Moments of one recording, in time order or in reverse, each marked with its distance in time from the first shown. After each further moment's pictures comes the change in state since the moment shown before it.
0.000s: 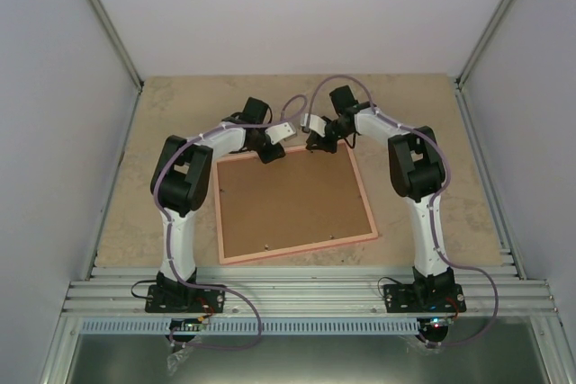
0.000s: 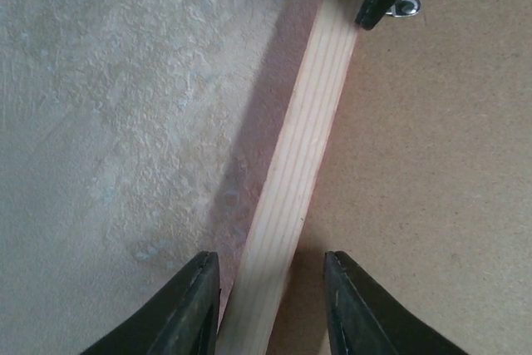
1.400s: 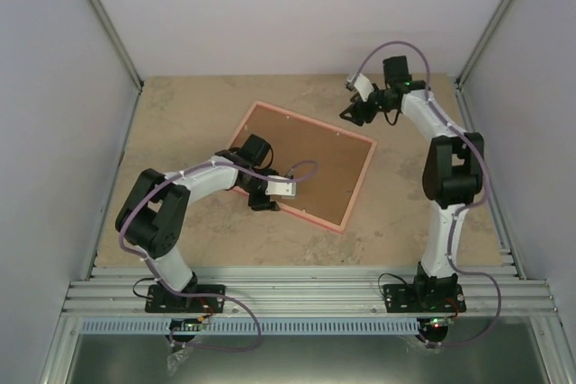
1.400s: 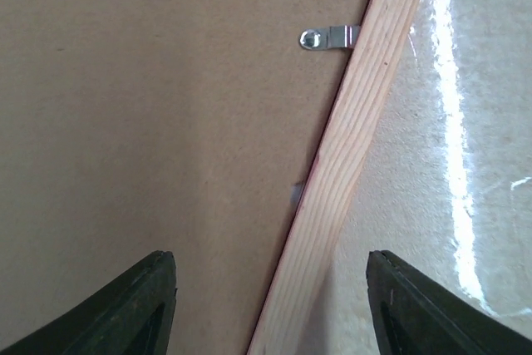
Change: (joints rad) left arm -0.143 -0.426 -0.461 -0.129 0.070 0.418; right arm -0.213 -0.159 0.053 -0.031 0.016 0.267
